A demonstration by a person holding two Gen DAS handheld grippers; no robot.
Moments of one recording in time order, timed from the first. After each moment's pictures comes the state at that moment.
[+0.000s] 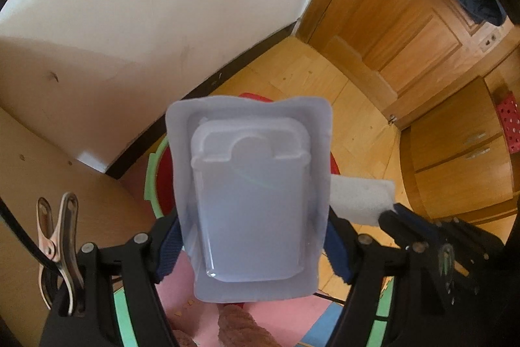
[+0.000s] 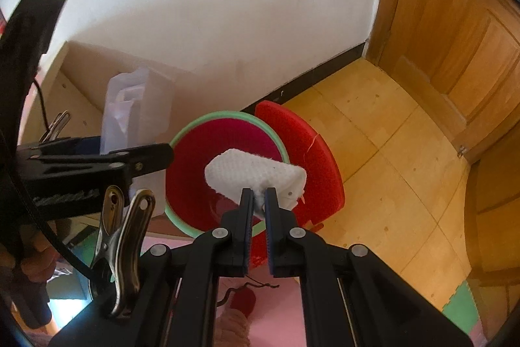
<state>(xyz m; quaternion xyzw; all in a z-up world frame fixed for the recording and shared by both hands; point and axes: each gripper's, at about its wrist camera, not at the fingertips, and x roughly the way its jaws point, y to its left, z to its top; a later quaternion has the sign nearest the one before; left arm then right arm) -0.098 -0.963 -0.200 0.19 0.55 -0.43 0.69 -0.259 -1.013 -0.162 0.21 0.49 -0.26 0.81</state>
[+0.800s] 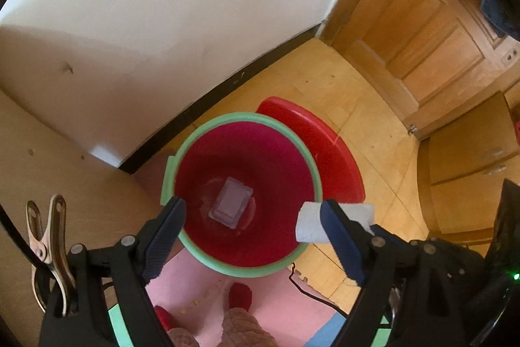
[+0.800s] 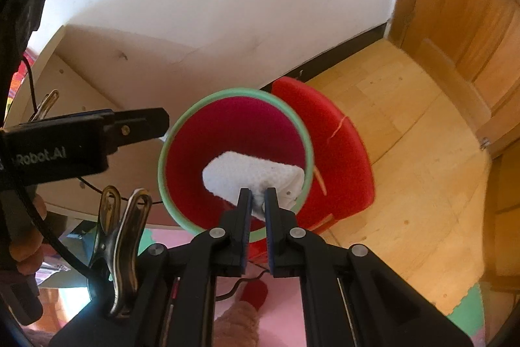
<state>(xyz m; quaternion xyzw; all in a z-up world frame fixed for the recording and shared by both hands) -0.075 -0.966 -0.209 0.19 0.56 -0.37 0.71 -0.243 -1.020 -0.211 0.24 0.52 -0.20 0.79</state>
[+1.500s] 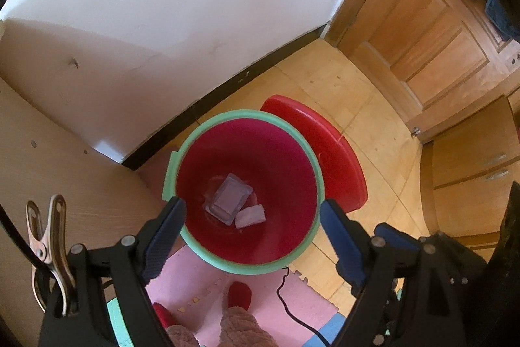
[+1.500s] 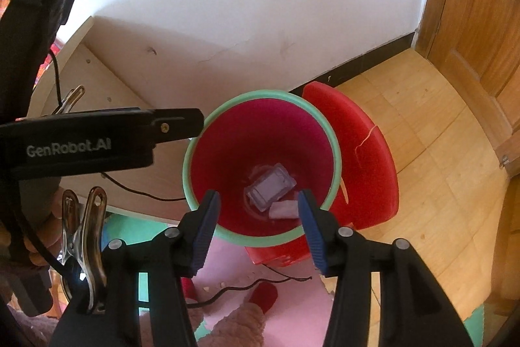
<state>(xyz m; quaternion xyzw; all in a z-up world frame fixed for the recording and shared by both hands) -0.083 -0.966 -0.208 0.19 0.56 -0.37 0.72 -0.240 -1.007 -0.203 0.24 0.51 -0.15 0.81</state>
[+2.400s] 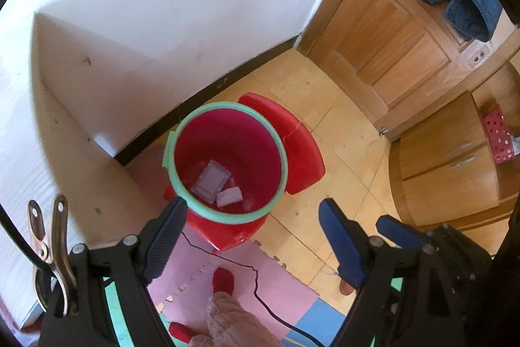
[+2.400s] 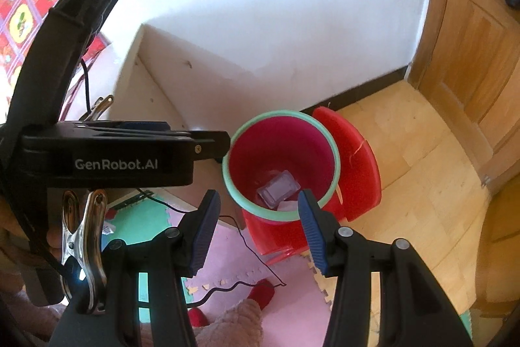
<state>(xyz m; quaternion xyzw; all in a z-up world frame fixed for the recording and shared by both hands) -0.131 -0.884 -0.125 0.15 0.55 -0.42 0.71 -0.279 -0.927 -0.096 0.19 0.49 -0.16 0.84</state>
